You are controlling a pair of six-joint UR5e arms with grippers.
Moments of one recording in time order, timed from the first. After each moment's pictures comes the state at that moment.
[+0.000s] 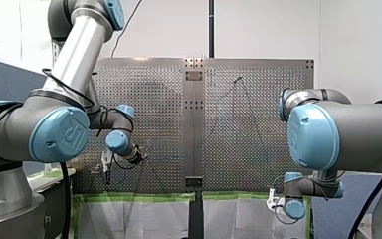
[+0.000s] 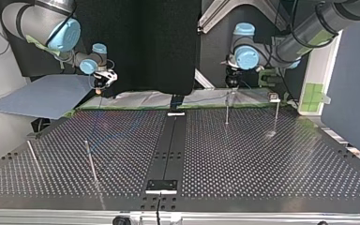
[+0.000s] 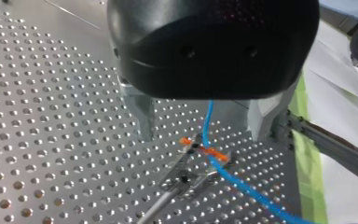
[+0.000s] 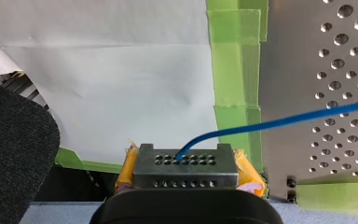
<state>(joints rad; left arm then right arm) -0.13 -2.10 -2.10 -2.49 -1.64 -1.83 1.65 -0.18 1.28 -0.75 1.55 1.69</state>
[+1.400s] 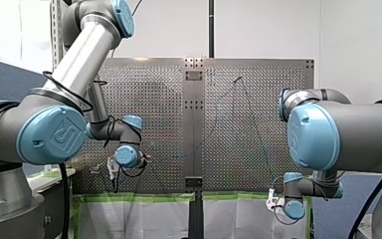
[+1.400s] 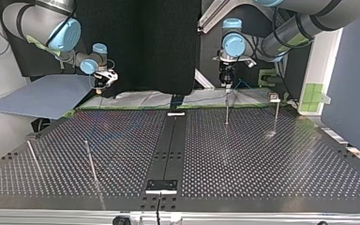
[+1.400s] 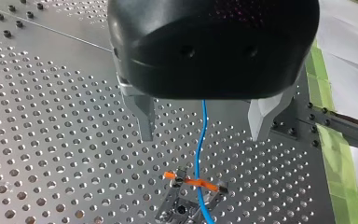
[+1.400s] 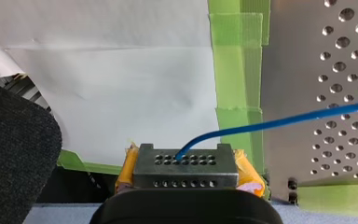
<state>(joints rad) -0.24 -2.19 -2.13 -2.22 -1.79 -1.83 1.65 -0.18 1.27 -0.75 1.55 1.70</state>
